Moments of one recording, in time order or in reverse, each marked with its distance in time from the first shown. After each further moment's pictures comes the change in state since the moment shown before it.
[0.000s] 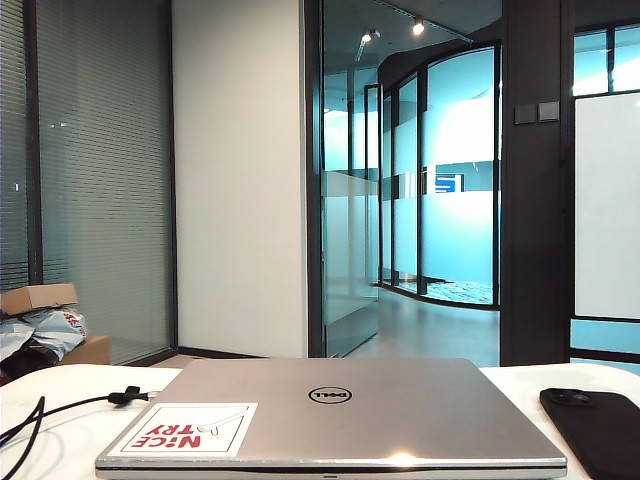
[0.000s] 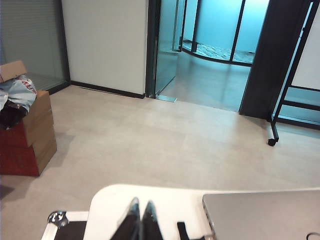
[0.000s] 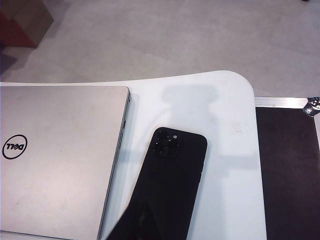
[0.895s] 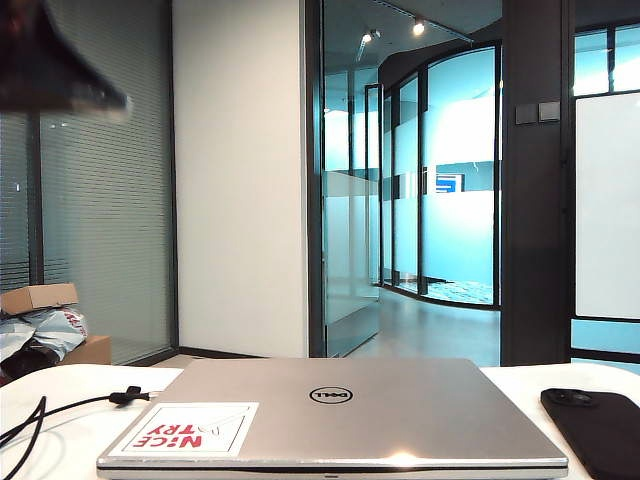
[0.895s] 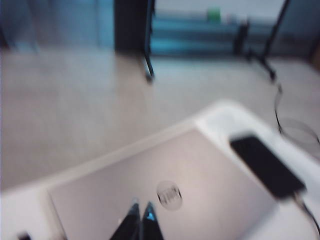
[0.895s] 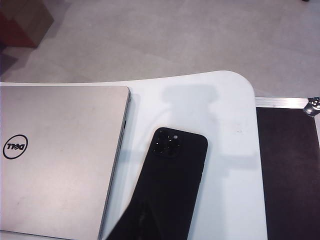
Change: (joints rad) left arm -0.510 0.563 0.235 0.160 0.006 0.000; right arm 0.000 0.000 0.000 0.000 0.000 0.000
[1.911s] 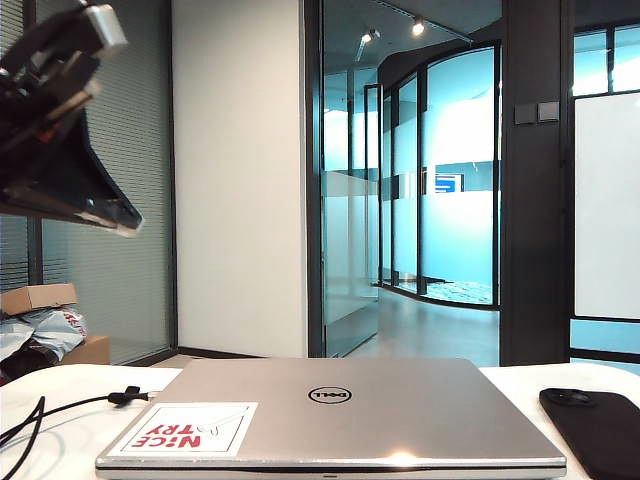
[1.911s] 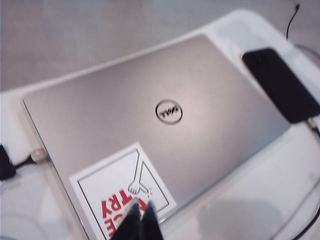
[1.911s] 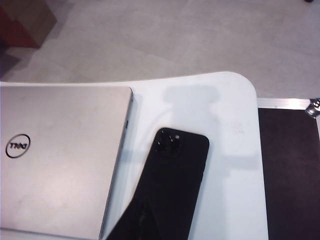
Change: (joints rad) left arm -0.024 0.230 0.060 -0.185 0.003 0.000; right arm 0.001 -0.003 0.002 -0.003 -0.005 0.000
